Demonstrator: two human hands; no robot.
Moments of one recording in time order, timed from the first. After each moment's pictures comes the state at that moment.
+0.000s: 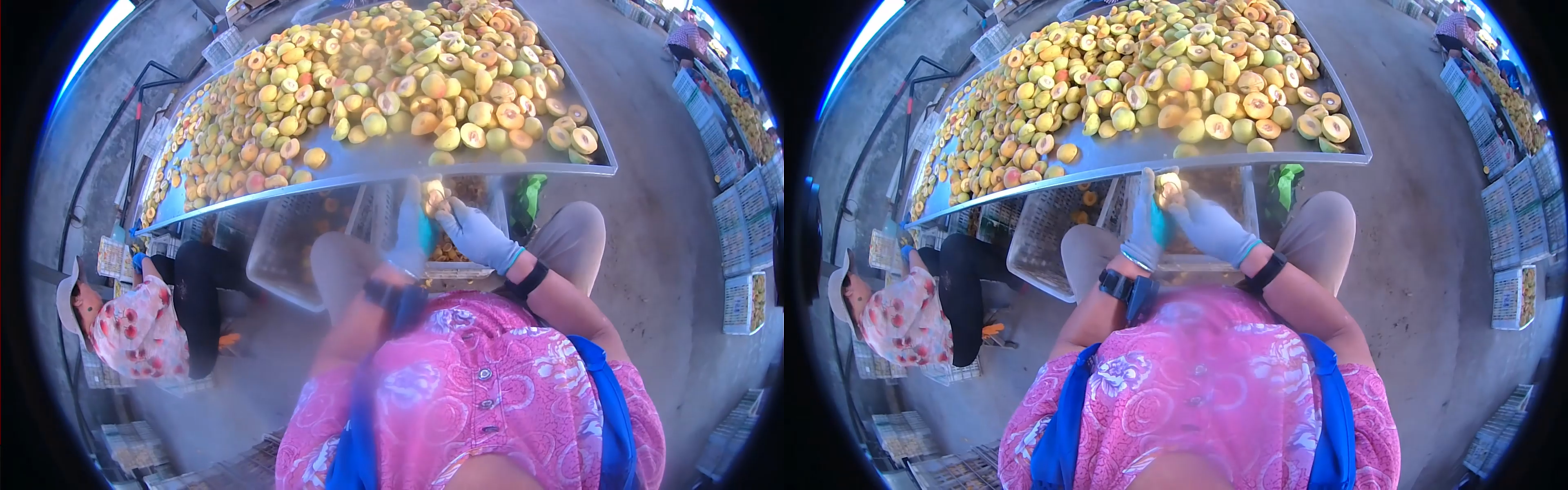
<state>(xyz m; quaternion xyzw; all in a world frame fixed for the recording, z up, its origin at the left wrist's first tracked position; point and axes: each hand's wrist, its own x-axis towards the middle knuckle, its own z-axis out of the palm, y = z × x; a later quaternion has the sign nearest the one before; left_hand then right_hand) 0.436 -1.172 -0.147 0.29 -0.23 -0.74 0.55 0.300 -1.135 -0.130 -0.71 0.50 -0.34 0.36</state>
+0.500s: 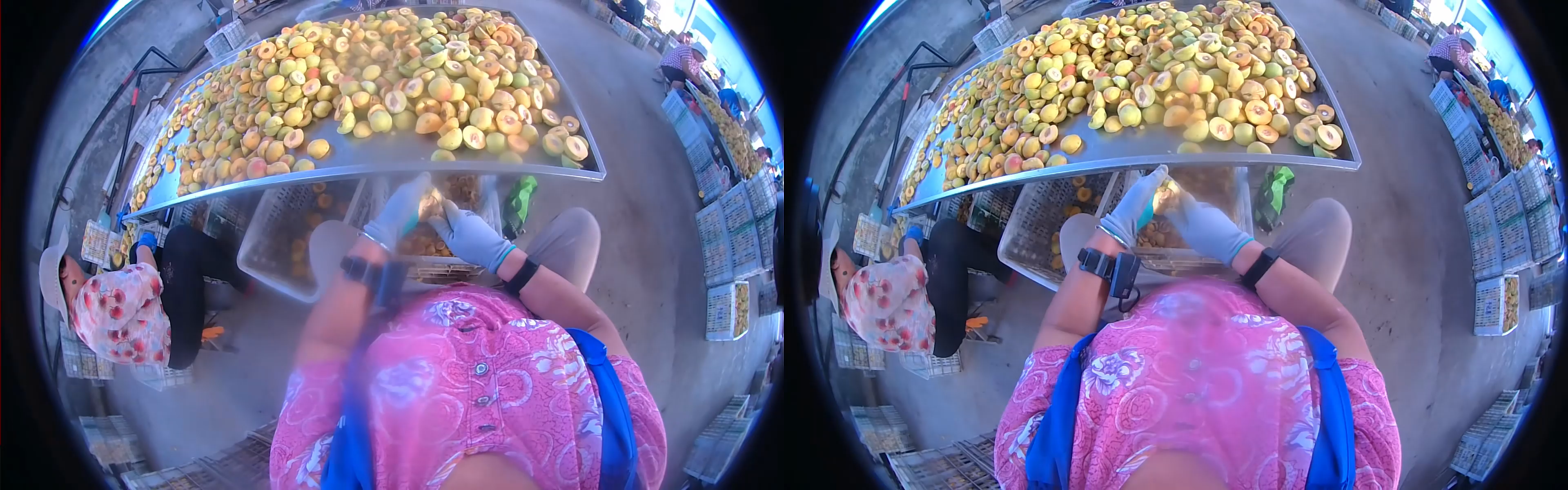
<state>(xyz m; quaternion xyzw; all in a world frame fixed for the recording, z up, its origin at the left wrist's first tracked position) 0.481 -1.186 -0.134 0.38 -0.40 -0.75 0.36 0.316 -1.125 -0.147 -0.77 0.49 -0.29 0.28</state>
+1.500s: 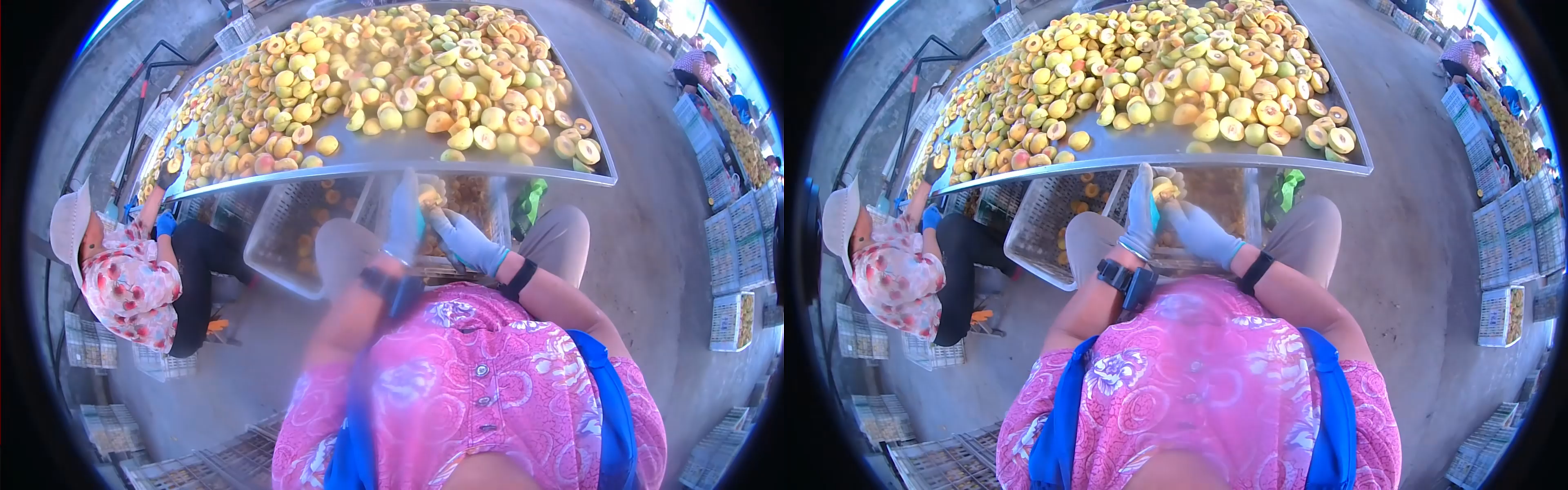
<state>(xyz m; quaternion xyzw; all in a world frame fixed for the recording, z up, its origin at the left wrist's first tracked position) 0.467 -1.170 -0.148 0.38 -0.35 -0.66 0.55 0.338 -1.126 -0.141 -0.61 0.47 -0.33 0.54</state>
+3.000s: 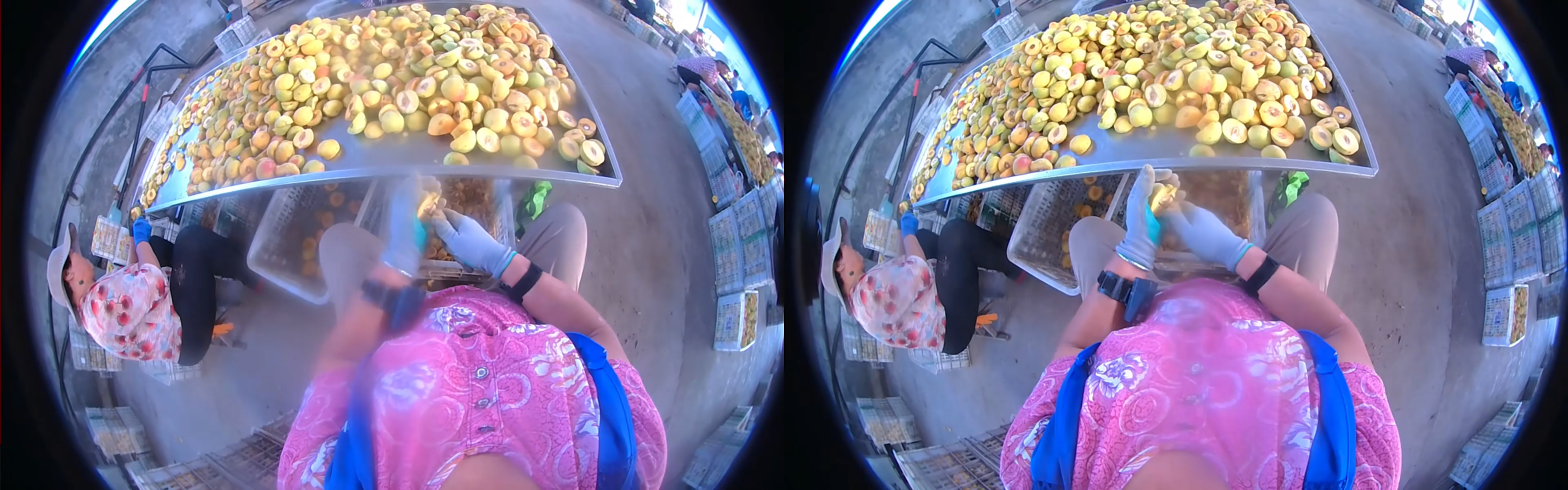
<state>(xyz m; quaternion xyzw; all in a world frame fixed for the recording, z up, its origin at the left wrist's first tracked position) 0.474 -1.172 -0.147 0.34 -0.31 -0.66 0.60 0.334 -1.133 -0.129 -0.59 0.48 -0.31 0.57</state>
